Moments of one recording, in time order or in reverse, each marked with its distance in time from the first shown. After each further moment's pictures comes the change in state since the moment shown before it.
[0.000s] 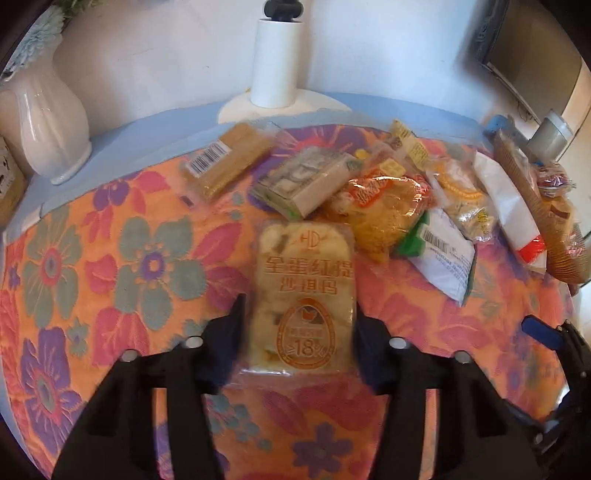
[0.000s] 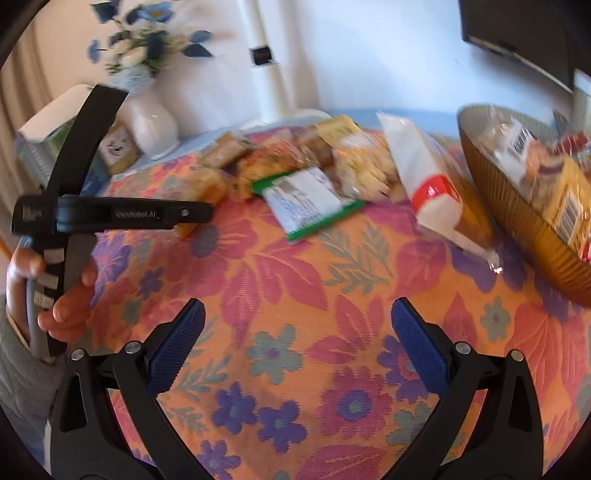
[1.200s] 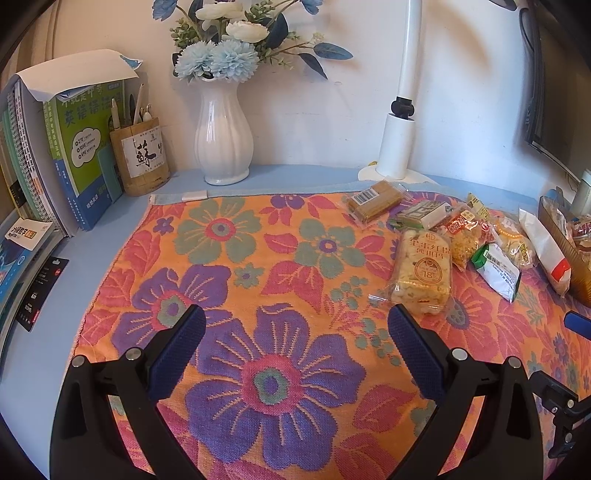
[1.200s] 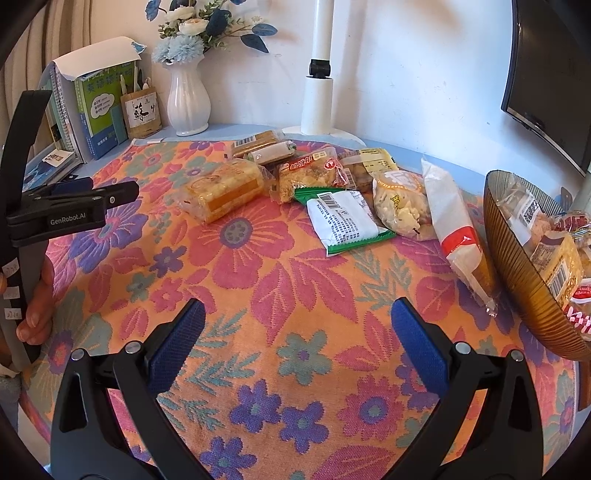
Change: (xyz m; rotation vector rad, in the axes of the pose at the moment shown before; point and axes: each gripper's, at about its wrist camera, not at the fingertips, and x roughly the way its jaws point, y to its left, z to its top) left arm -0.085 0.048 -0.089 -0.186 -0.343 0.309; right arm -0.010 0.048 -0.010 -0.252 -0.073 -0.071
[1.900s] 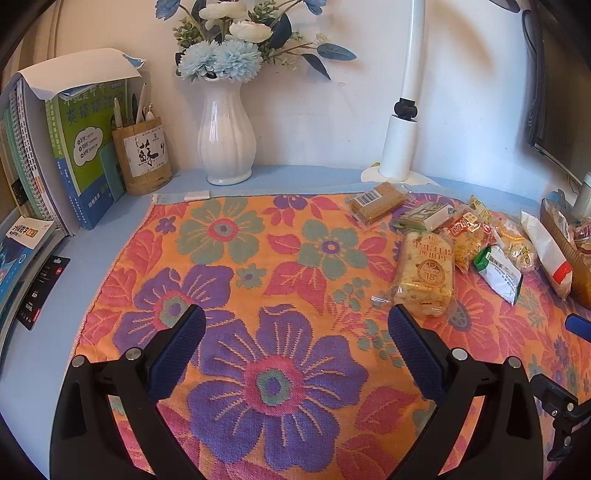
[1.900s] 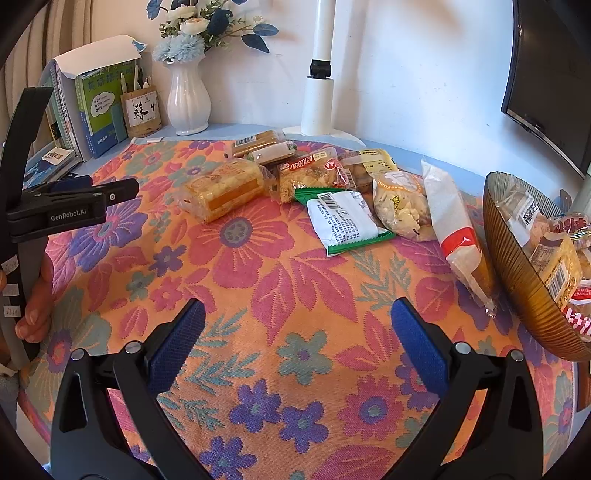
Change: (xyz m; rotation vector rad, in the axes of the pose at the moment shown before) left arm 0.000 0.002 0.000 -0.001 -0.004 0.002; right arm -0.001 0.001 0.000 -0.002 0.000 -0.008
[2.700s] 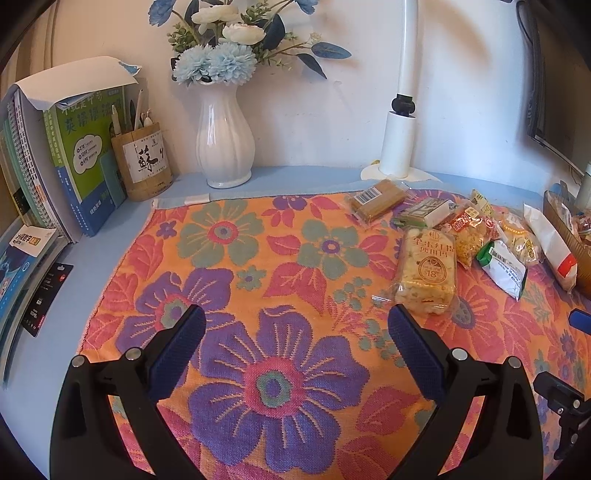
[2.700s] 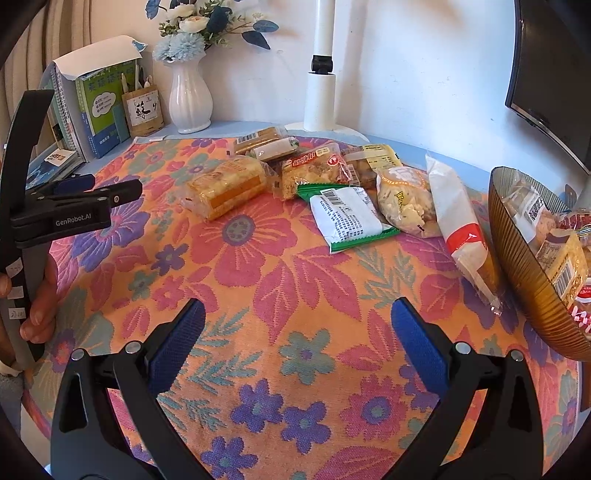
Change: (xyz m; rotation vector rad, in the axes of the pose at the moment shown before) left arm 0.001 -0.004 0.000 0.032 -0.004 0.021; right arm 0.002 -0.002 0.001 0.011 0.018 0.021
